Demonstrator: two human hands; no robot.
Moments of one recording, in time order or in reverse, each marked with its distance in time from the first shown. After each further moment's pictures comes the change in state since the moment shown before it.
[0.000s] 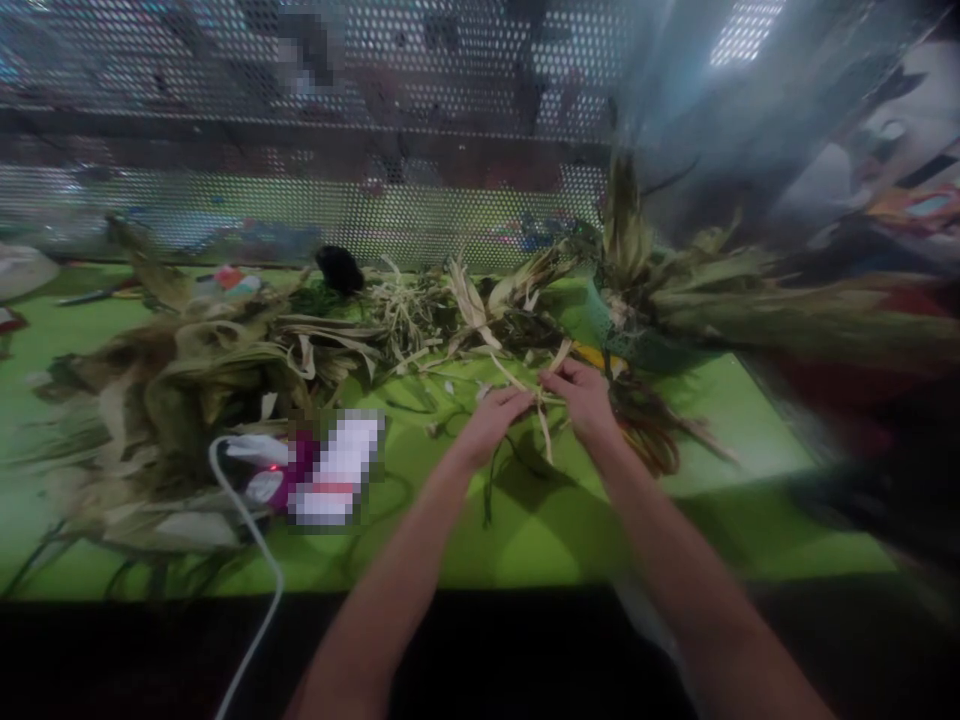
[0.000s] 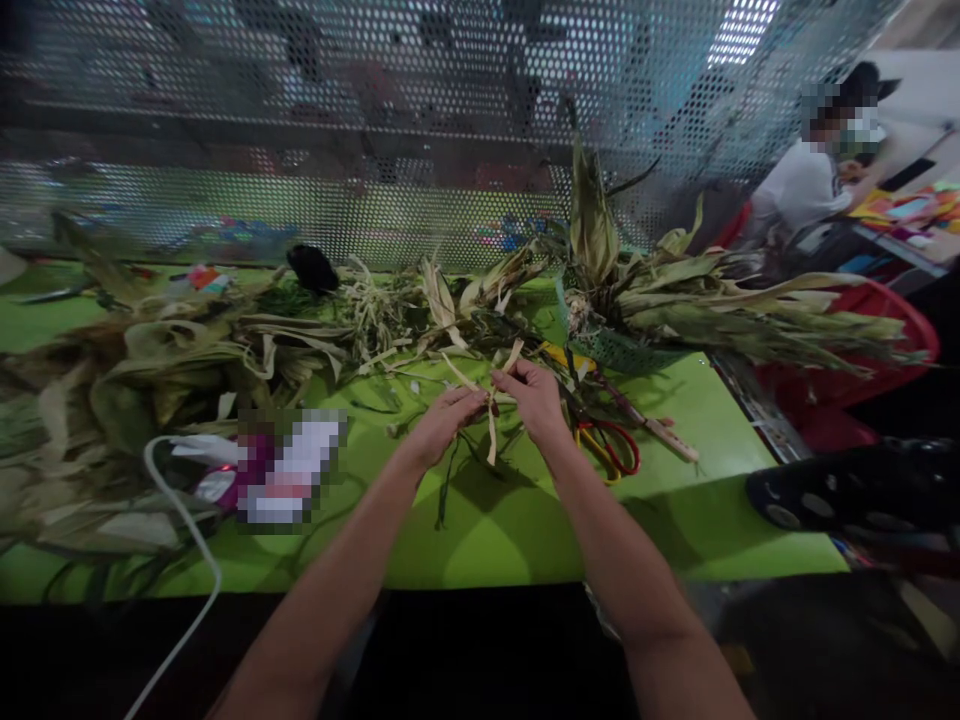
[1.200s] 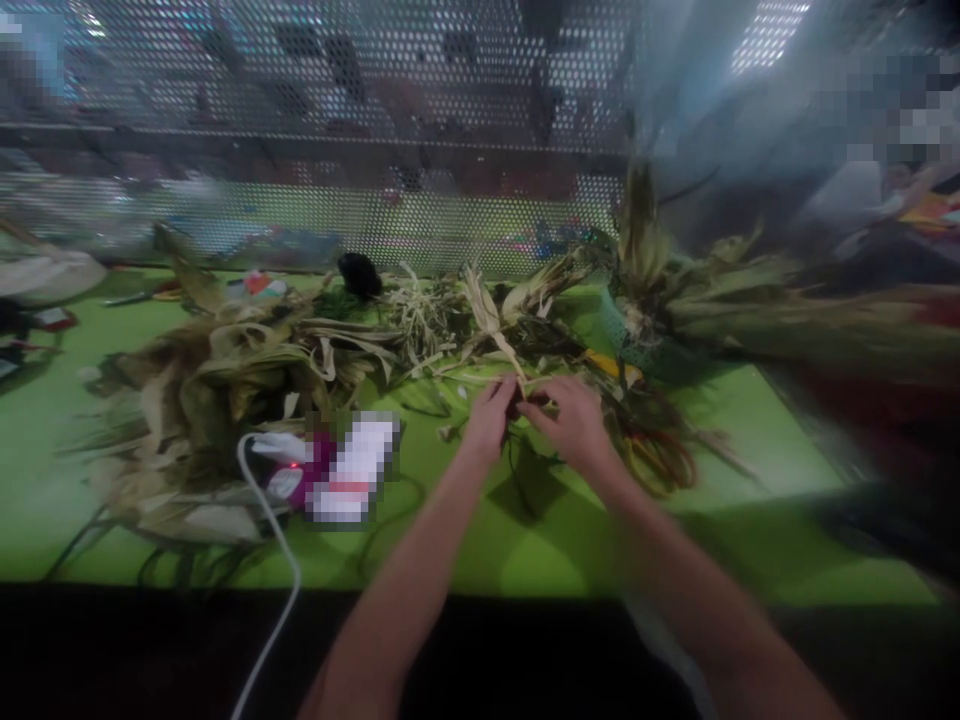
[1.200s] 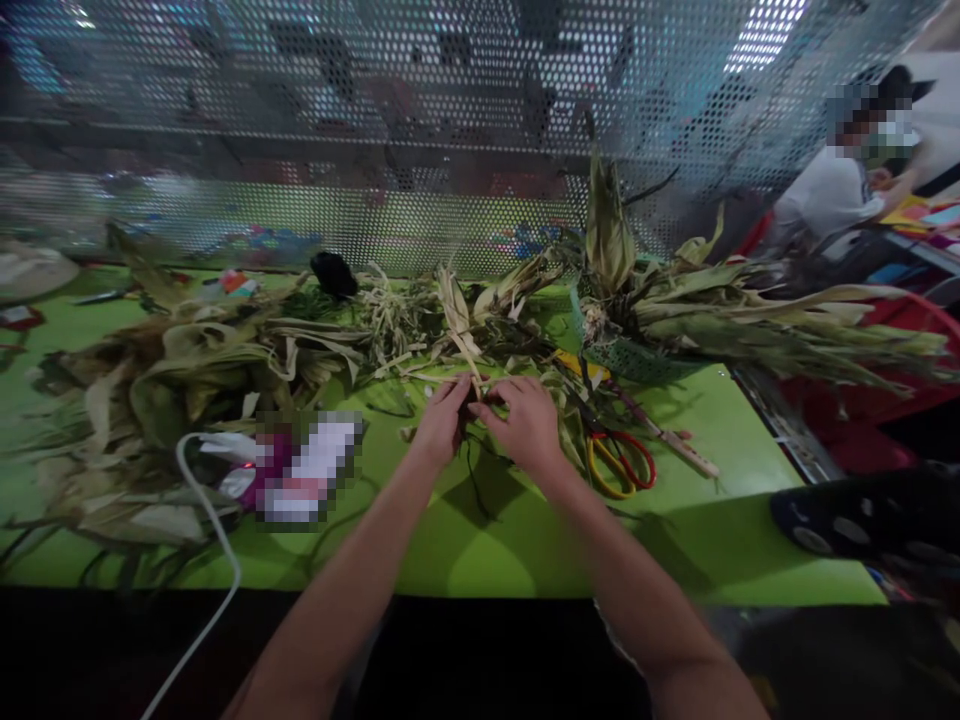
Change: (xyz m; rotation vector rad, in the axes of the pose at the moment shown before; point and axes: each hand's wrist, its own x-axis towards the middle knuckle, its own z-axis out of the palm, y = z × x) left_hand 0.007 -0.004 -0.007 -0.146 0.350 0.161; right_hand -0.023 -0.011 0.015 -0.783 -0.075 -0.541
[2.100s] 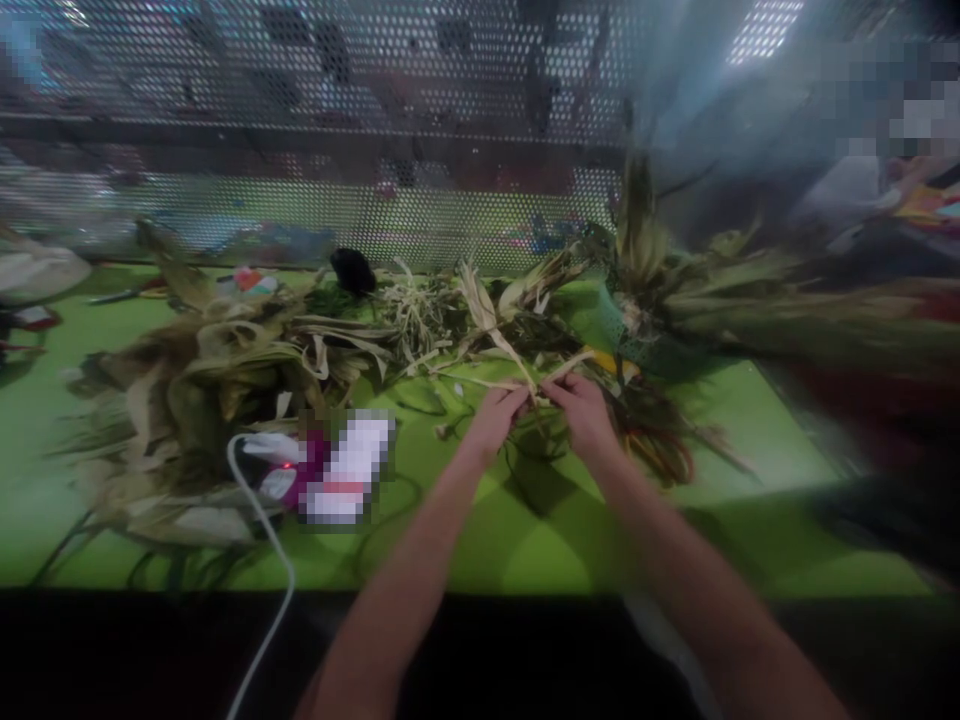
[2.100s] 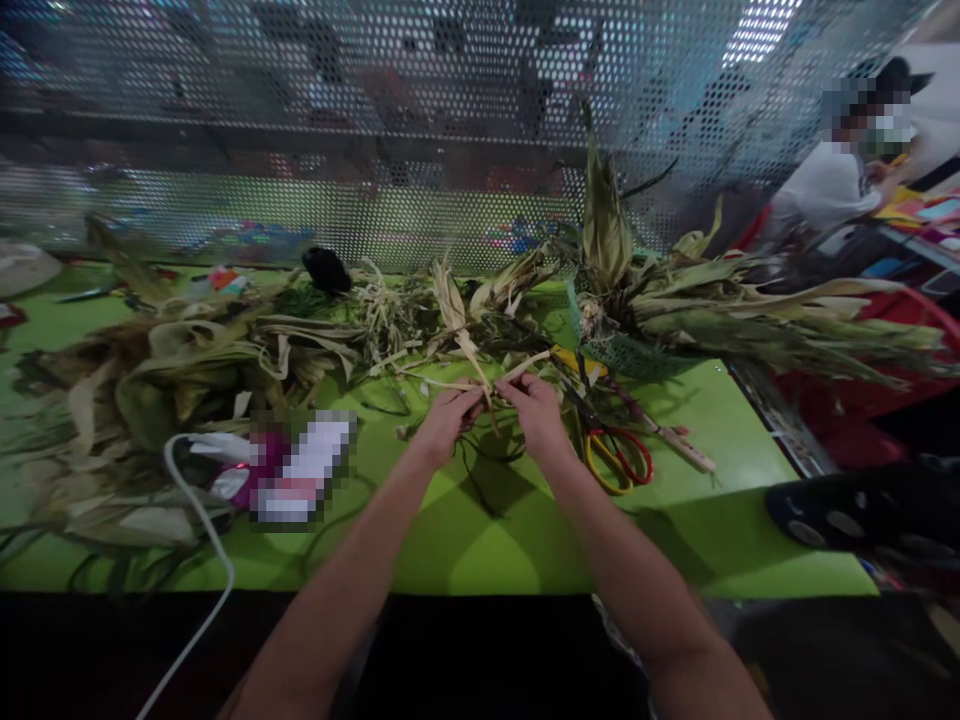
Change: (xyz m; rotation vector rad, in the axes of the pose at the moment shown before) left_hand -0.011 0.014 0.009 0.200 -0.147 -0.127; right_hand 0.004 0.021 0.021 0.937 0.112 0.687
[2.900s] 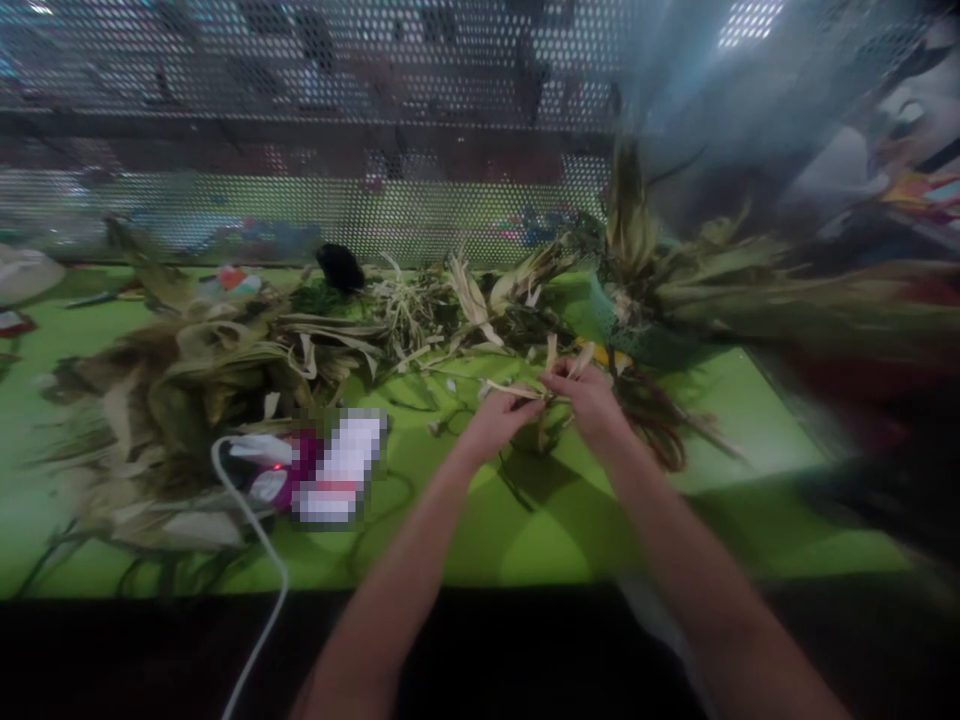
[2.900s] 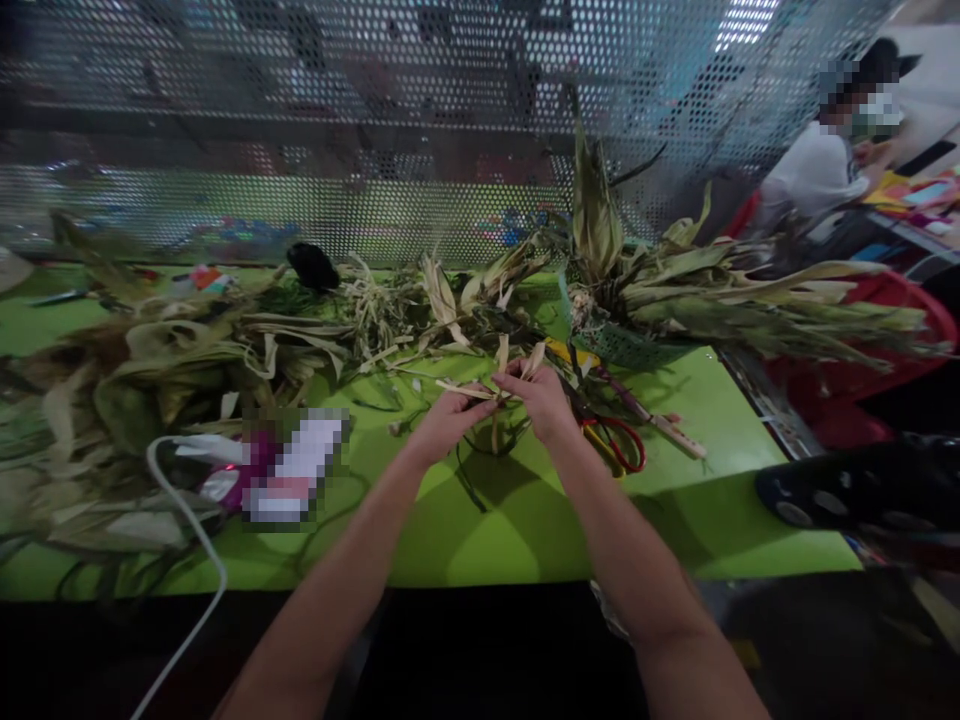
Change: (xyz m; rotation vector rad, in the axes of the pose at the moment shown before) left_hand 0.007 -0.012 -0.005 0.276 -0.284 0.203; right_hand 0.006 -0.016 -0.016 -0.091 -0.069 -0.054
